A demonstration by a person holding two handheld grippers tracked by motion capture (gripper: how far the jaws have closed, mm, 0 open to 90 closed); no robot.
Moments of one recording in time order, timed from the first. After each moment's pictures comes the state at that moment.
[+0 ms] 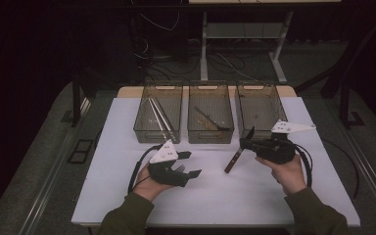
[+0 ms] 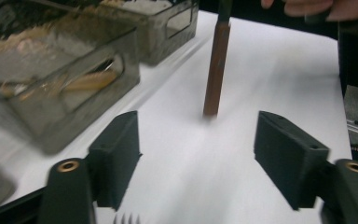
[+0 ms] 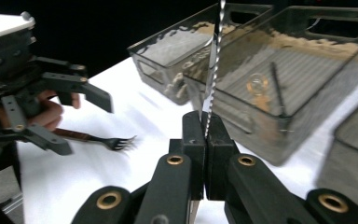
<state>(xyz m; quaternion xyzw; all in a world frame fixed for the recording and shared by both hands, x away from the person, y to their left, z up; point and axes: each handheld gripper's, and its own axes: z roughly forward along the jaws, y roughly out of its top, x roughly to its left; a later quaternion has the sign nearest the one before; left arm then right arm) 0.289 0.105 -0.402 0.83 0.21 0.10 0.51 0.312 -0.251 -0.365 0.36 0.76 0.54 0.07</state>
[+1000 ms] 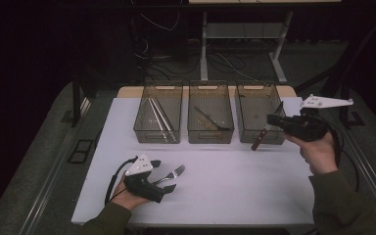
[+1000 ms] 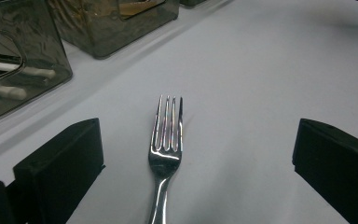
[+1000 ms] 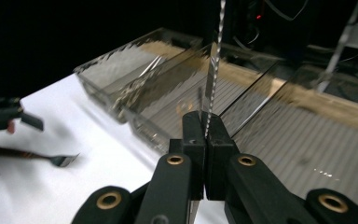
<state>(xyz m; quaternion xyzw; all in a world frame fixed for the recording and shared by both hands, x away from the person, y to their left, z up) 0.271 0.159 -0.433 0.83 0.26 0.10 0.48 0.333 -0.305 -0.301 0.39 0.76 0.50 0.16</state>
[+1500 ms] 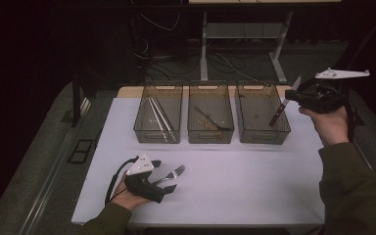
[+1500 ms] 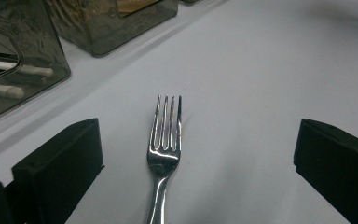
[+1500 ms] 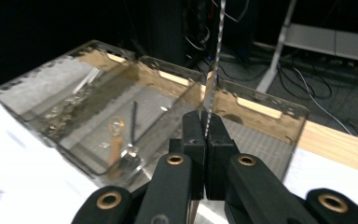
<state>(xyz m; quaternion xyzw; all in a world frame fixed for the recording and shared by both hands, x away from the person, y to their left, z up) 0.271 0.158 -0.433 0.83 0.27 0.10 0.48 0.387 -0.344 -0.276 0.44 0.74 0.47 0.21</state>
